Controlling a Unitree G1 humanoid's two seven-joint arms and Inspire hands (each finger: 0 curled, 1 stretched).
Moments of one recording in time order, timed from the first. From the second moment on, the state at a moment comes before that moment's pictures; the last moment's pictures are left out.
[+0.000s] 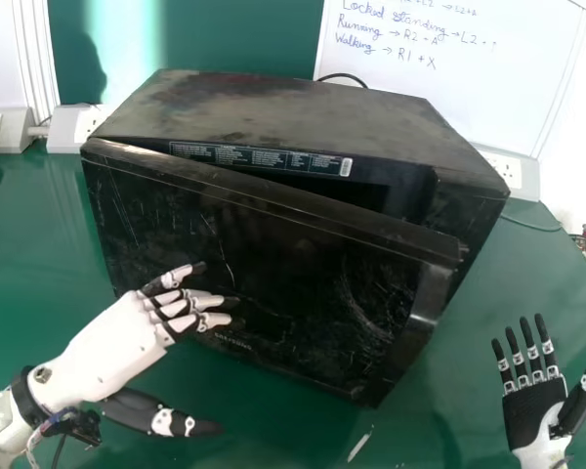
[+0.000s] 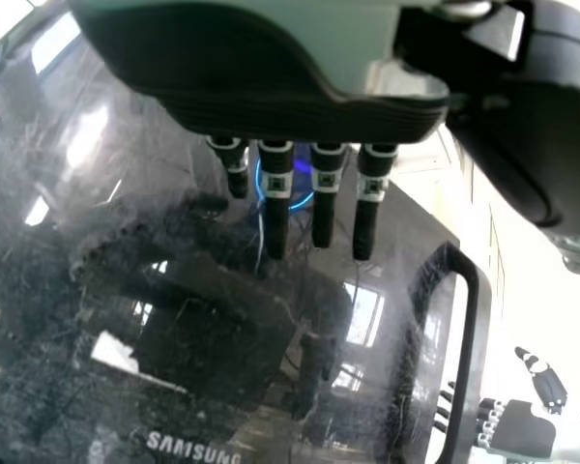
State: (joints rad) left arm -0.06 0.45 0.19 -0.07 0.63 -1.01 -0.03; right arm 0.14 -0.35 -0.69 -0.18 0.97 0.27 0.44
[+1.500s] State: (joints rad) left arm -0.28 0.56 -0.01 0.07 0.61 -0.80 -0.02; right arm 0.14 -0.33 -0.68 -0.20 0.97 0.27 0.44
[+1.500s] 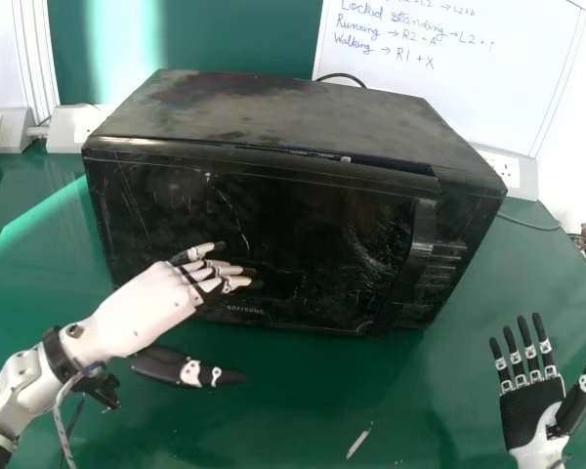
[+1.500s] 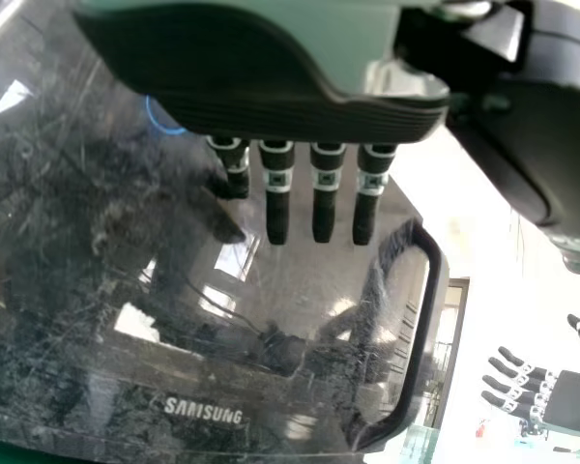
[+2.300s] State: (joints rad) left arm -0.37 0.57 -0.06 0.11 0.57 -0.72 -0.10; right arm 0.14 -0.32 -0.68 -0.18 0.97 0.26 0.46
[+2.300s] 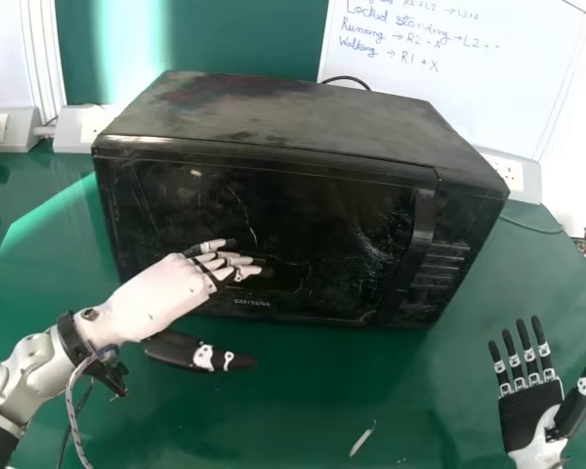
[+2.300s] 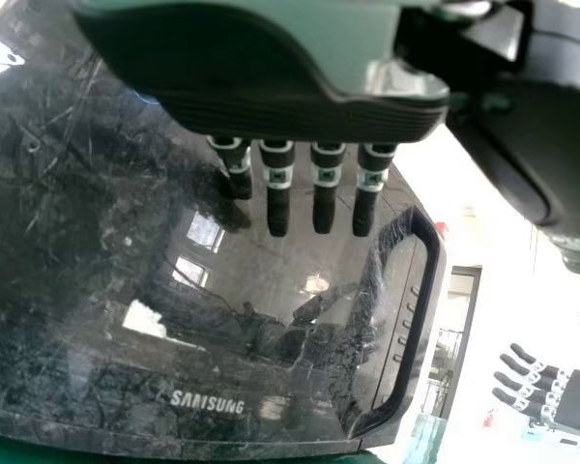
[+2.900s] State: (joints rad) left arm -0.21 0.55 -0.04 0.08 0.37 -0.82 -0.09; right arm 0.14 -0.32 -0.68 -0.17 0.97 0.26 0.46
